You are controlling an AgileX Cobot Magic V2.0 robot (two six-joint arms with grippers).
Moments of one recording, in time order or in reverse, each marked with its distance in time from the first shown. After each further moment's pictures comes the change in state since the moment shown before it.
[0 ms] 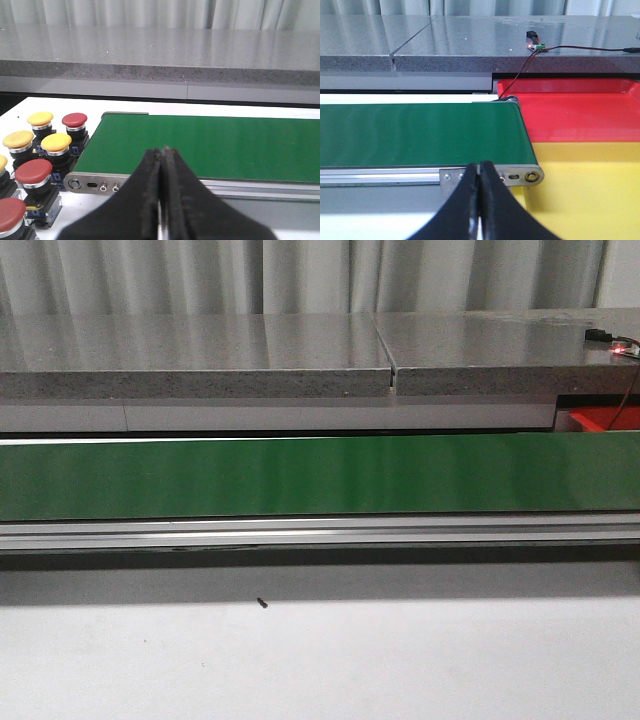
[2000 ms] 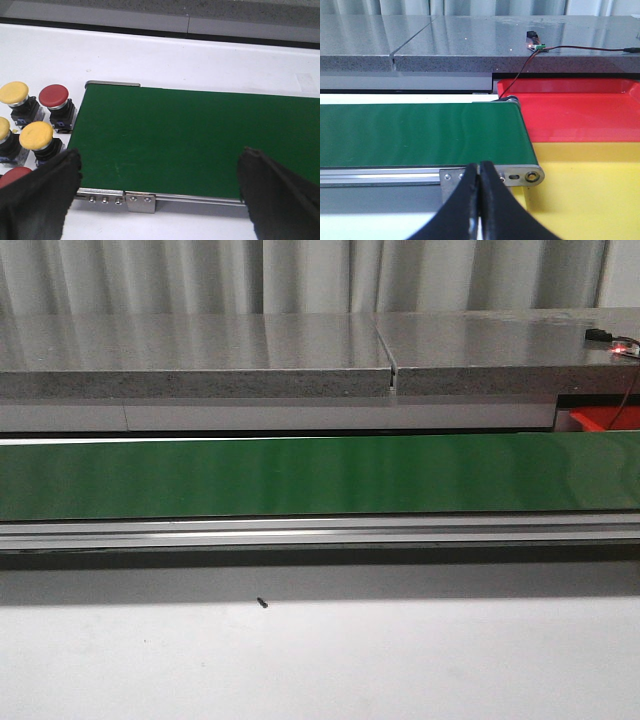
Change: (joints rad) left arm 0.000 0.825 -0.639 -0.014 0.291 -0.010; right arm 0.000 0.000 0.000 0.000 0.000 0.000
